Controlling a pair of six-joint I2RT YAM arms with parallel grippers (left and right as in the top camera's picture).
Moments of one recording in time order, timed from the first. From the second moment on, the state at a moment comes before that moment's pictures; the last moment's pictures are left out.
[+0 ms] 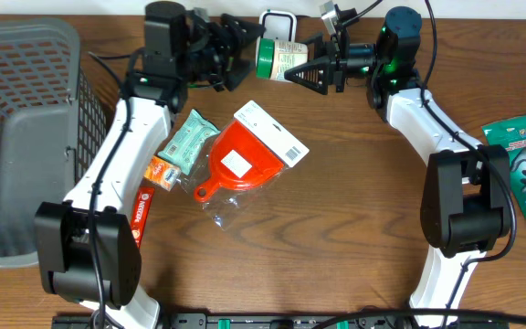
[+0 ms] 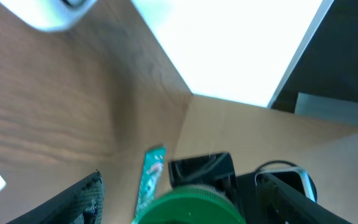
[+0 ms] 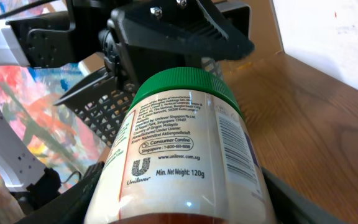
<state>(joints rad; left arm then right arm) -0.16 1.78 1.46 -0.05 0.77 -1.23 0.17 2.08 1.49 0.58 -1.45 0.46</state>
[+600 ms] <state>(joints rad) -0.10 1.78 1.46 -0.31 0.67 -0.98 0.15 2.08 1.49 0.57 -1.28 0.71</state>
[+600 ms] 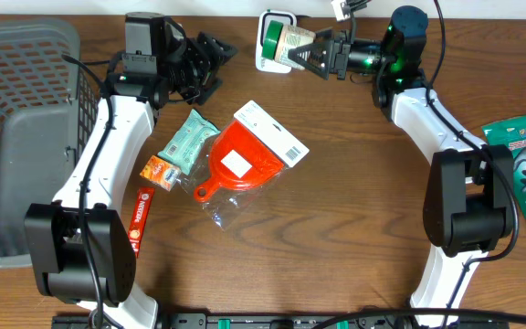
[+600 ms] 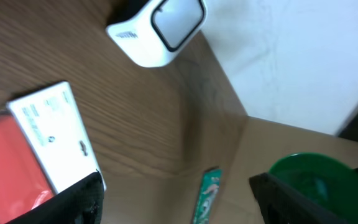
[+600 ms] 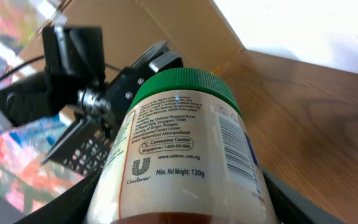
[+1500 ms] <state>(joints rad) -0.09 1.78 1.46 -0.40 0.60 -0.88 0.19 2.18 1.54 0.47 -1.08 0.81</state>
